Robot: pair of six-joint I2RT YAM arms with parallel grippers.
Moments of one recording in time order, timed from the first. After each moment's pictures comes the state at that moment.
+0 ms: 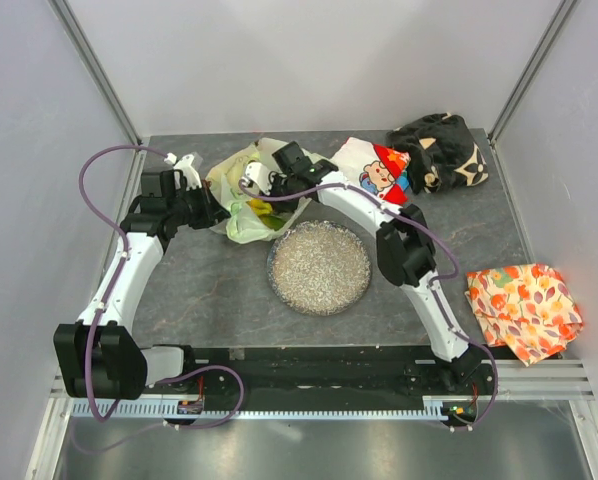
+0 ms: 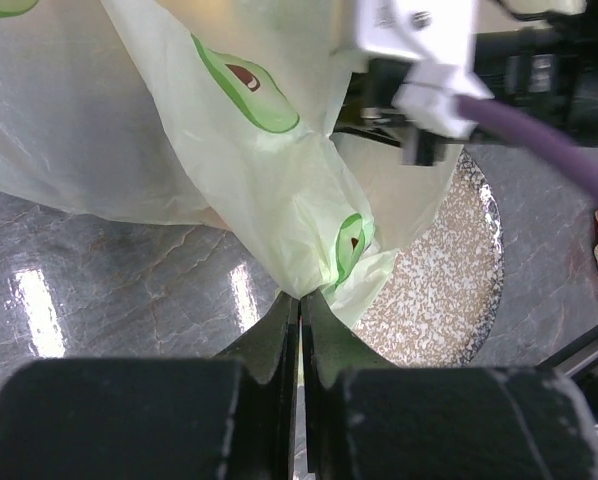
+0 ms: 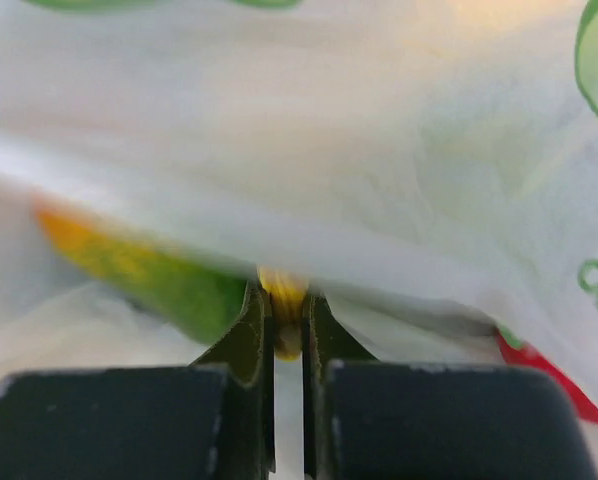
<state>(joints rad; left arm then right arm) -0.03 1.25 1.02 -0.44 0.46 -0.25 0.70 2.42 2.19 -0.67 -0.28 -0.63</state>
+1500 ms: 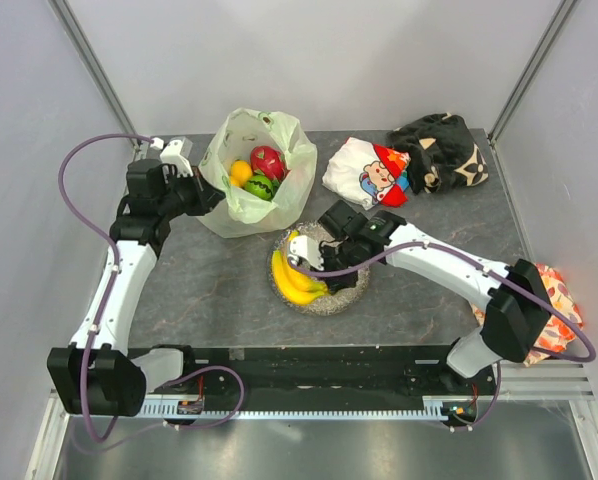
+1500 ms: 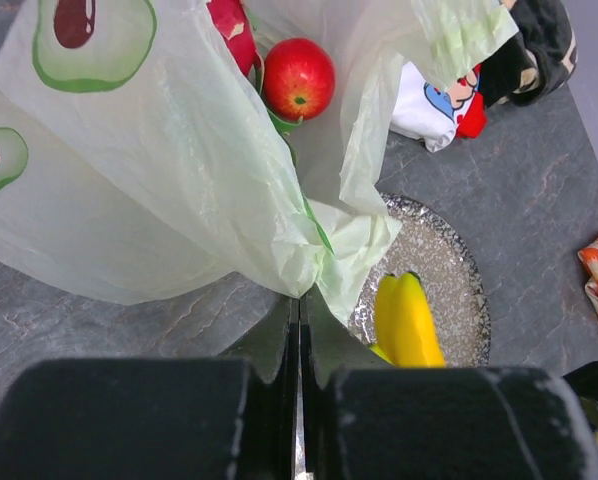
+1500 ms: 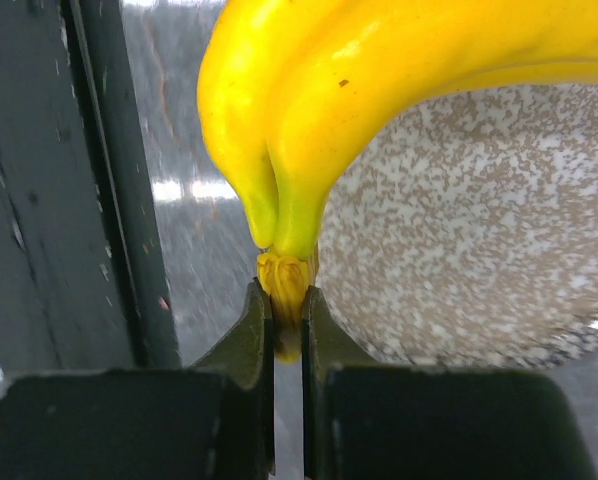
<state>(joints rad) -0.03 1.17 1.06 -0.35 0.45 -0.24 0.83 1.54 1.26 -0.91 -0.37 -0.66</state>
